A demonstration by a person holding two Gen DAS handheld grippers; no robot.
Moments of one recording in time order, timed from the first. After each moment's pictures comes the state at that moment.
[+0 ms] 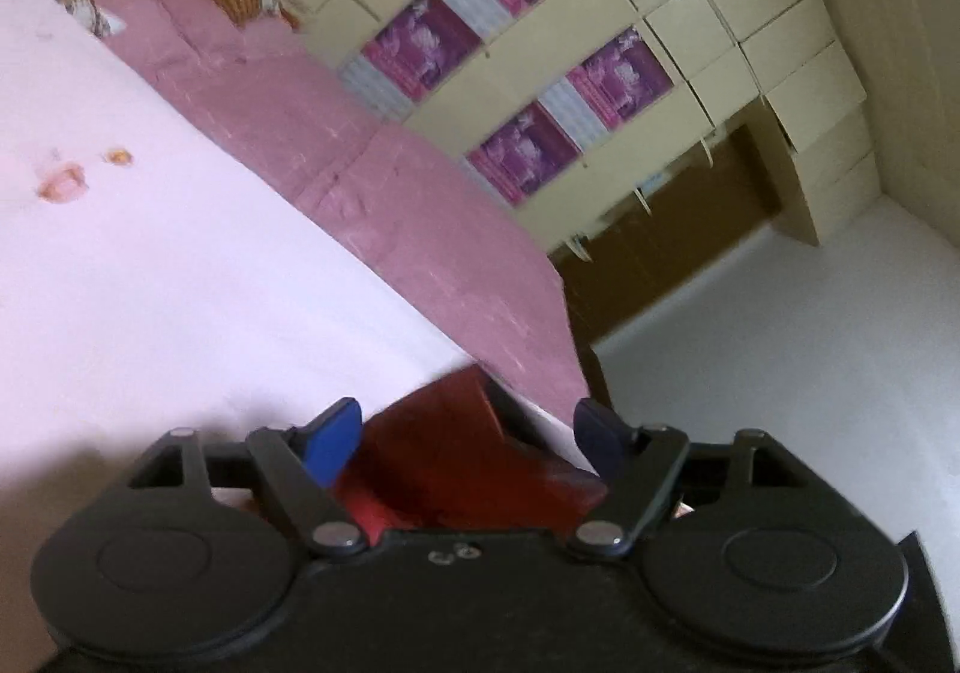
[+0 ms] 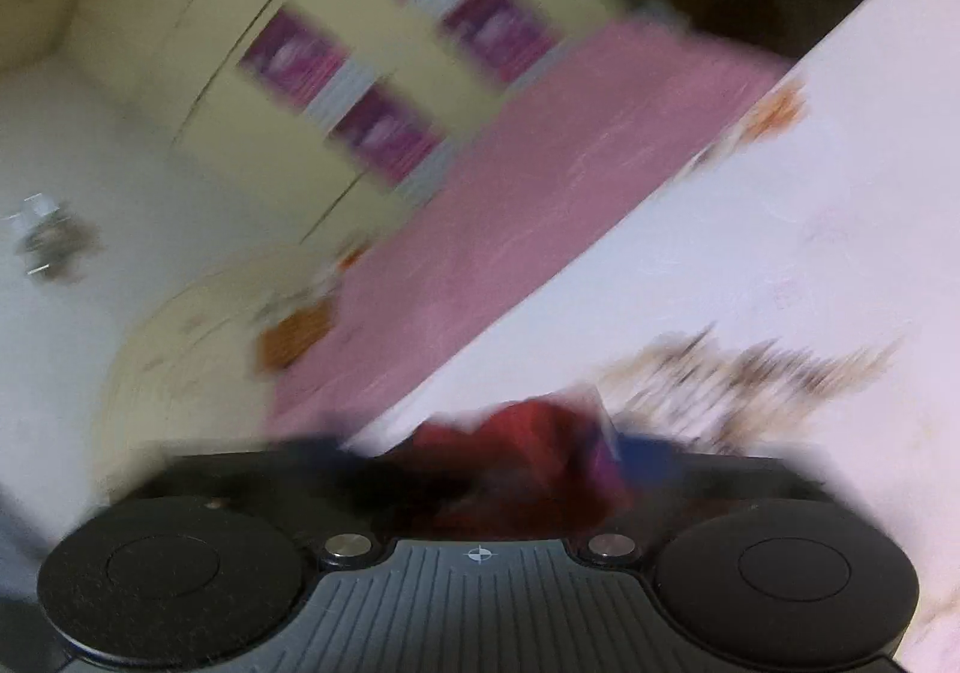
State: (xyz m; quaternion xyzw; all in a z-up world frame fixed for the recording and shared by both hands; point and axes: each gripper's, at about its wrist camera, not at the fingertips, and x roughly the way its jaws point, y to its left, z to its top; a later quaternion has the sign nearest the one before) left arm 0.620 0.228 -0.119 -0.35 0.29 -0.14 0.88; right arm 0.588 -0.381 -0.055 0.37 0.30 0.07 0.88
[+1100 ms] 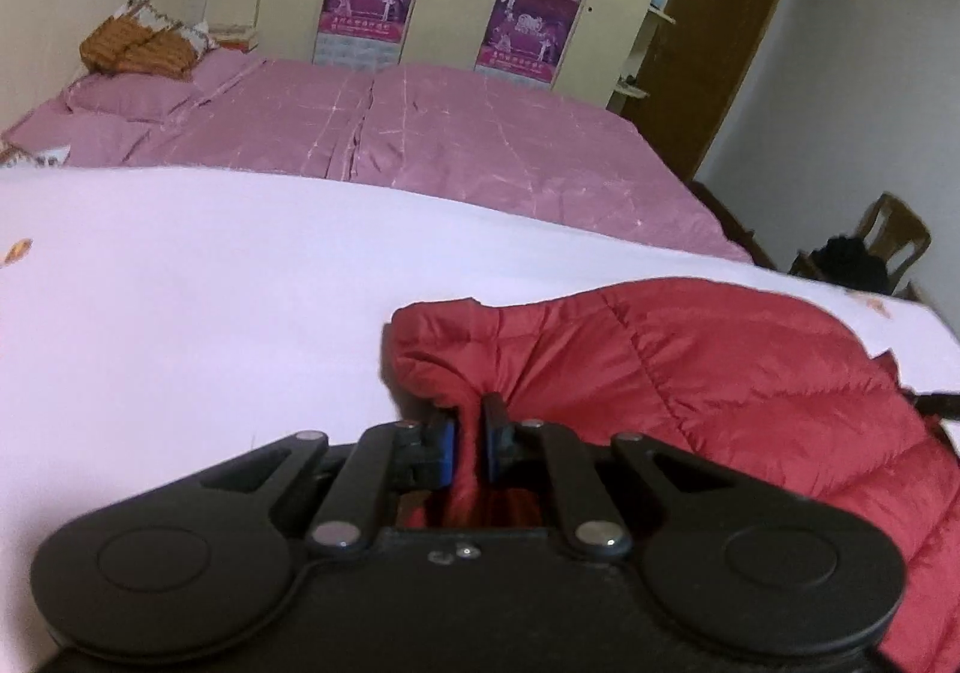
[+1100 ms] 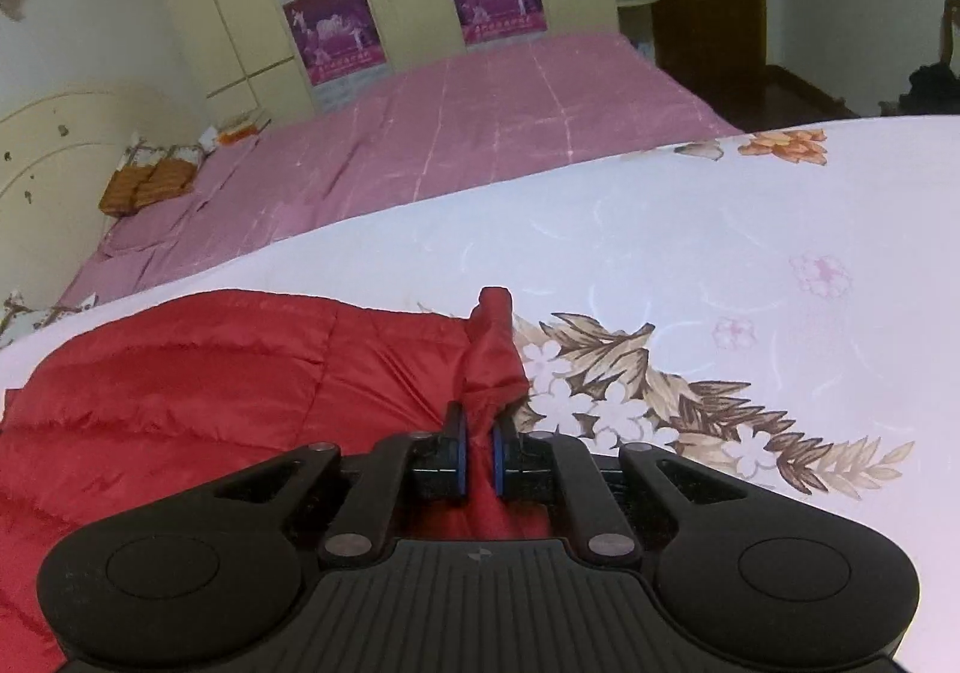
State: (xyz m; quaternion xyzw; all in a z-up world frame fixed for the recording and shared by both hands) left arm 0.647 0.171 -0.149 -0.08 0.37 -0.13 0.92; right arm 0.625 -0.307 -0.144 0.13 0.39 0.03 0.91
